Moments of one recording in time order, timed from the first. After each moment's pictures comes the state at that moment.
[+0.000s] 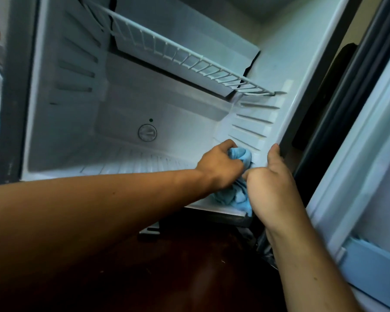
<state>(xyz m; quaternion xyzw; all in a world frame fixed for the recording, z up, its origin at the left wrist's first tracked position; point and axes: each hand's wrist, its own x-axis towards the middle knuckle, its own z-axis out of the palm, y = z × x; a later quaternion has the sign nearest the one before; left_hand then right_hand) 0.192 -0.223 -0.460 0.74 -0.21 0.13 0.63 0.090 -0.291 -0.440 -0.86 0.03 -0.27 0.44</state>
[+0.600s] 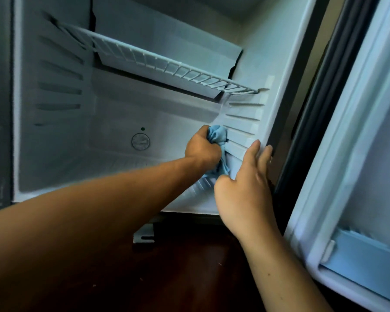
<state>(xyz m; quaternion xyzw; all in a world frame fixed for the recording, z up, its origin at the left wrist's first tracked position) 0.245 -0.227 -0.446 0.72 -0.12 0.22 0.64 0.103 -0.282 -0.459 -0.89 0.02 -0.31 0.32</state>
